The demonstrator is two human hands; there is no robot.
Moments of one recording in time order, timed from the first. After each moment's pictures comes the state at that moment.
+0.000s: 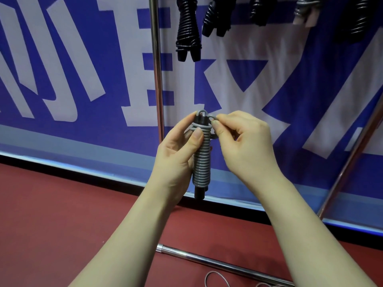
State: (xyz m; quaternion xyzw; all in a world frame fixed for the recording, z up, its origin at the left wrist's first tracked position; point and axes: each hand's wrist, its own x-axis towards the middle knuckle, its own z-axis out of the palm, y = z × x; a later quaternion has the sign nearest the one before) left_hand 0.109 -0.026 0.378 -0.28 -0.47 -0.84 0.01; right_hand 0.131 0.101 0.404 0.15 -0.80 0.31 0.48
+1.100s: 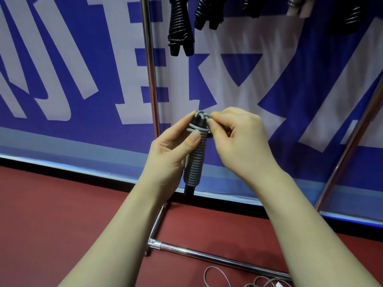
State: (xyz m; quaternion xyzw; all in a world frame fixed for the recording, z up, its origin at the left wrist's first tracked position) left_hand 0.101 -0.031 0.372 -0.30 -0.50 -0.81 0.00; right_hand 0.132 0.105 0.405 0.15 -0.83 0.29 0.45
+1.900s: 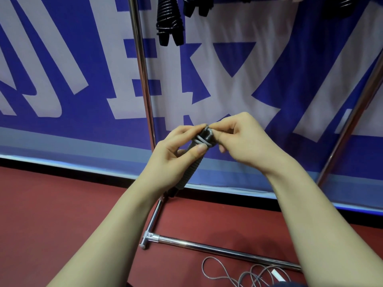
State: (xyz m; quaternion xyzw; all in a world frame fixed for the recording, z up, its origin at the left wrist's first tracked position) left_hand 0.098 -0.031 0.356 -0.37 -0.69 -0.63 0.05; right_hand 0.131 0.138 0.398 0.09 -0.89 0.42 0.18
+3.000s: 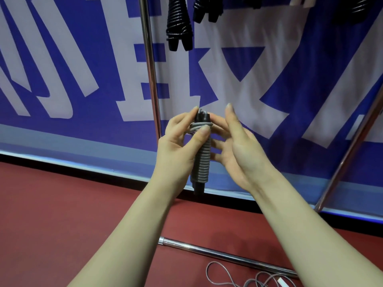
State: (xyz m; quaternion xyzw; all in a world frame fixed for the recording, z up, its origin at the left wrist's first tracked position) left_hand 0.098 -0.015 0.367 -0.26 -0.58 -0.76 0.10; right_hand 0.130 0.109 0.387 0.07 -0.57 0.81 0.08
